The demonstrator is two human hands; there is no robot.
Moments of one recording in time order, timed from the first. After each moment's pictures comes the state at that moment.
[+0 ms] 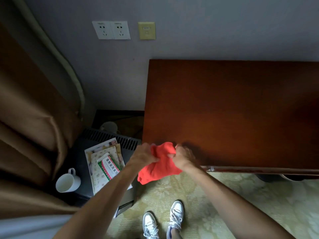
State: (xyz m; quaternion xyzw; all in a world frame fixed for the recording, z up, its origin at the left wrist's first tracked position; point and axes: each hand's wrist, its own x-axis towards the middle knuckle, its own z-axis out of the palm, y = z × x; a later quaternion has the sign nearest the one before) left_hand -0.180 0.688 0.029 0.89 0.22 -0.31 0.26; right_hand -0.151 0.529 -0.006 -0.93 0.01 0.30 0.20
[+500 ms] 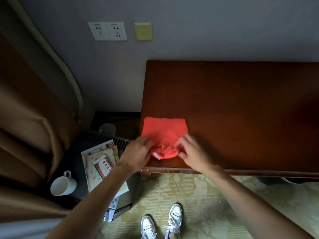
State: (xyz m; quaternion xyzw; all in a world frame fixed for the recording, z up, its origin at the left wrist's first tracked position) left_hand -0.190 0.705 0.027 0.98 -0.08 -0.08 0.14; right_hand -0.131 0.464 0.010 -0.91 -0.26 0.13 0.28
